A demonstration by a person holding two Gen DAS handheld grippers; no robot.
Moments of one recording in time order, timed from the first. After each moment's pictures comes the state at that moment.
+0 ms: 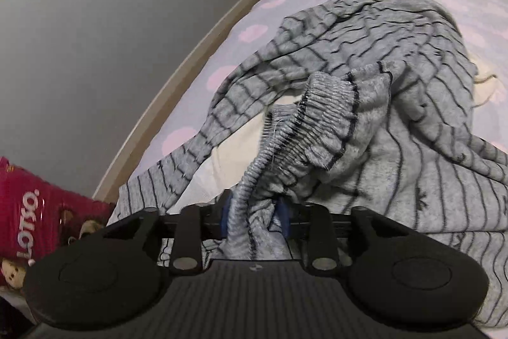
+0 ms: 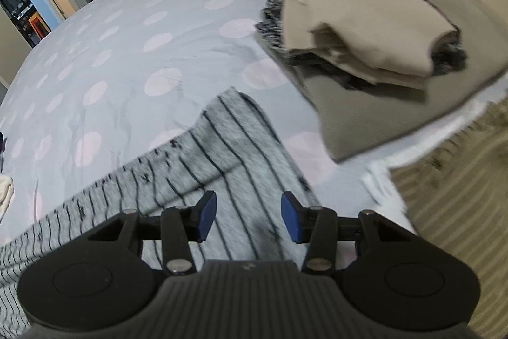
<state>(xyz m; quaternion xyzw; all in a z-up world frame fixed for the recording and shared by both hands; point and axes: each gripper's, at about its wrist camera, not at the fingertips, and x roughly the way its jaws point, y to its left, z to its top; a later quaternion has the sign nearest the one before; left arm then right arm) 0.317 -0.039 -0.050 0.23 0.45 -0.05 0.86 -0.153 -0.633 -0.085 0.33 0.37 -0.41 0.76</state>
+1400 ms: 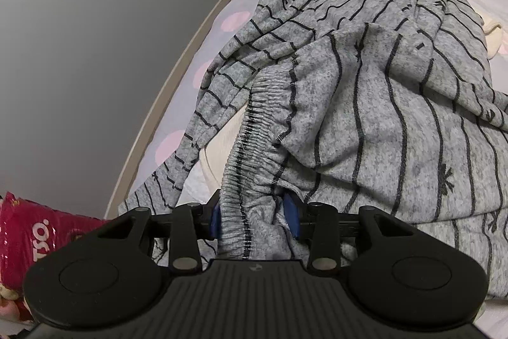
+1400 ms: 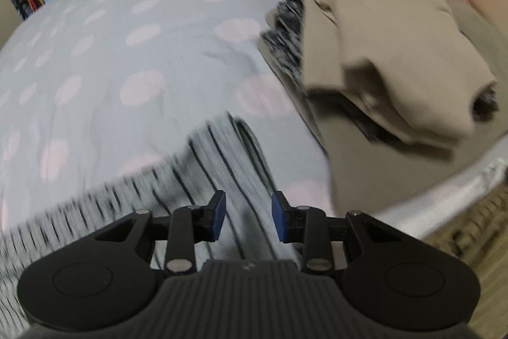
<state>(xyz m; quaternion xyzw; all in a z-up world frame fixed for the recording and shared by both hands) 0.325 -0.052 -0.082 0.31 0.45 -0.07 0.84 -0.136 -0.661 -0.101 0.28 0.42 -0.42 0.75</state>
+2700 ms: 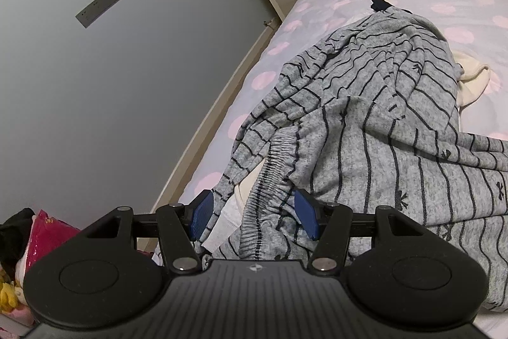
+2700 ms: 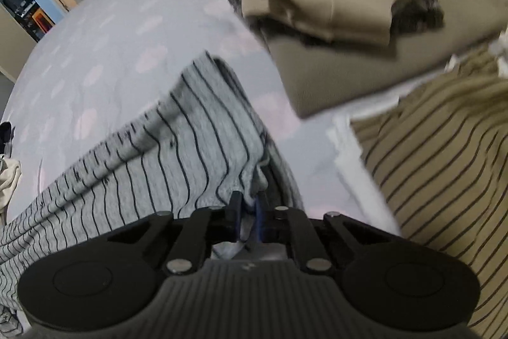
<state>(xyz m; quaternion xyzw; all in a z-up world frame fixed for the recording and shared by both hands) 0.274 -0.071 -0.023 0.31 0.35 -0.04 0.88 -0.227 -0.612 -0.088 0.37 0.37 -0.40 0.75</state>
